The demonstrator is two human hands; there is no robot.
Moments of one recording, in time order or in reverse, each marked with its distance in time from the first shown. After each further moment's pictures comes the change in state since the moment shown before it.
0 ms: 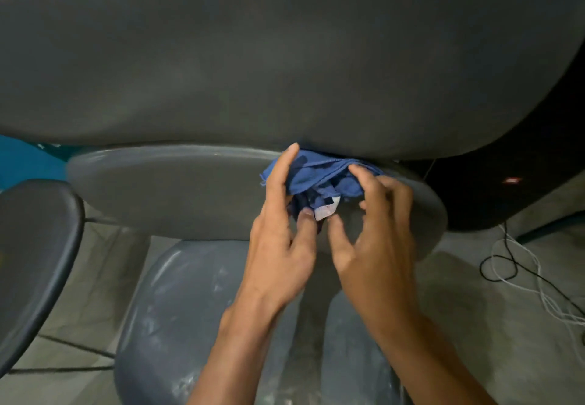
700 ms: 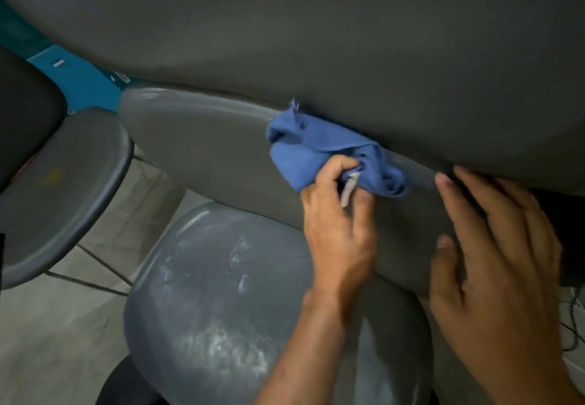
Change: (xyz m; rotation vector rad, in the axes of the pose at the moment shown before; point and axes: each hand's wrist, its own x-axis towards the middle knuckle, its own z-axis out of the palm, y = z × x) left_hand 0.027 -0.052 0.064 -0.039 0.610 0.014; right_hand 0.030 0.038 -0.026 -0.365 -0.158 -0.451
